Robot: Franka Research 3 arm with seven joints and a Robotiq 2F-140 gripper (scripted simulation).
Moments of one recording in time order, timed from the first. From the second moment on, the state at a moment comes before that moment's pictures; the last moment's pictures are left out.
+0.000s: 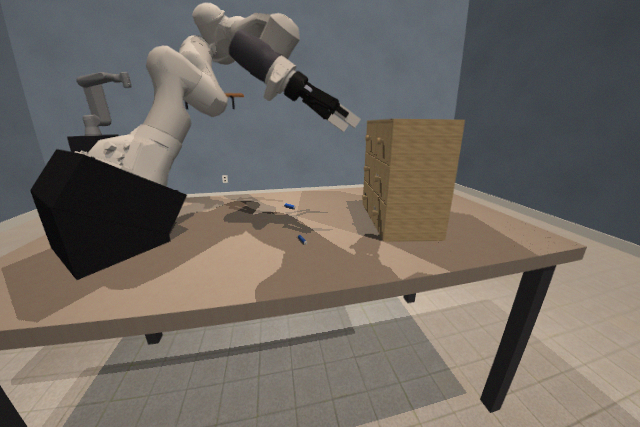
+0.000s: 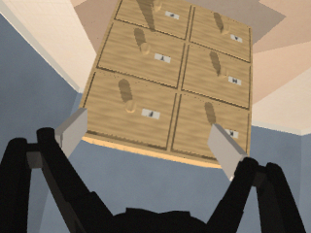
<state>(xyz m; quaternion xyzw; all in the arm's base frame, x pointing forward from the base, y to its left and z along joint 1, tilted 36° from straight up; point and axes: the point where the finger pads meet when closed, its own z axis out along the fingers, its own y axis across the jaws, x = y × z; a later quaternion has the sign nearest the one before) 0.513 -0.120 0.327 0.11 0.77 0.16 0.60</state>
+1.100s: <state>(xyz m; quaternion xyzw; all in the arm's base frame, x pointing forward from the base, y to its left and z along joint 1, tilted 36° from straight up) 0.436 -0.158 0.361 0.02 0.94 0.20 0.29</state>
